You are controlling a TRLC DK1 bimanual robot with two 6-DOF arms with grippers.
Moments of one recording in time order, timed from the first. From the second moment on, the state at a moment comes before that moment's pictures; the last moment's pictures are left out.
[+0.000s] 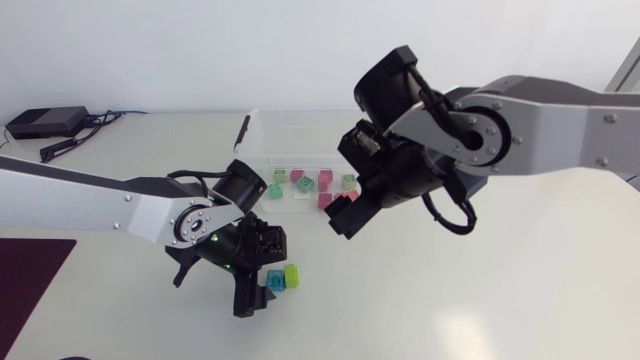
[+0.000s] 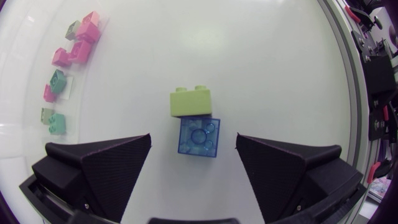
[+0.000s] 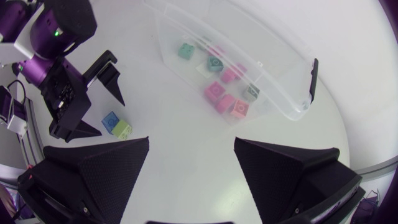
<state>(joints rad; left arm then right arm) -0.58 1.74 0.87 -0.39 0.19 0.90 0.69 1.55 1.14 -0.59 0.09 -0.12</state>
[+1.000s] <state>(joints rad) -0.31 1.37 0.90 -0.47 0.22 0.86 0.85 1.81 1.19 -0.66 -0.03 -0.68</state>
